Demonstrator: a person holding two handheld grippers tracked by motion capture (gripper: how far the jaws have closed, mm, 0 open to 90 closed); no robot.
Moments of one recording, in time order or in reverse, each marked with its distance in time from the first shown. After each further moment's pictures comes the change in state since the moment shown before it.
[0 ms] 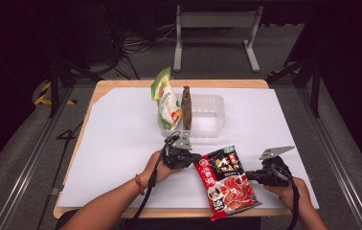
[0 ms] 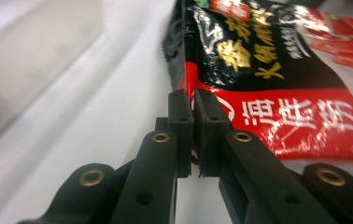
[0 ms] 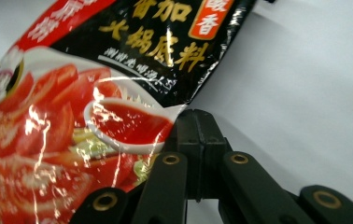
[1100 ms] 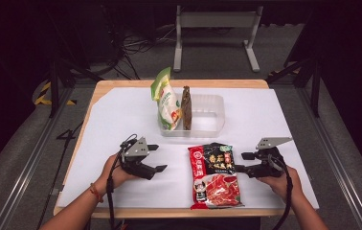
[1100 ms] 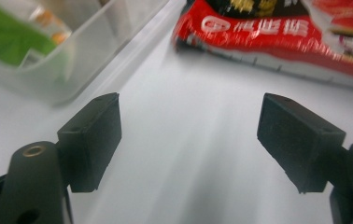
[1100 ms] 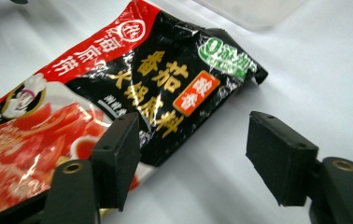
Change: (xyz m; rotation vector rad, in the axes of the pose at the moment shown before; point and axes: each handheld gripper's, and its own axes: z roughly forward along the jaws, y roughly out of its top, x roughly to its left) left arm 0.006 -0.071 -0.106 -0.042 0.138 0.060; right arm -0.006 0.032 0.003 -0.151 -0.001 -0.056
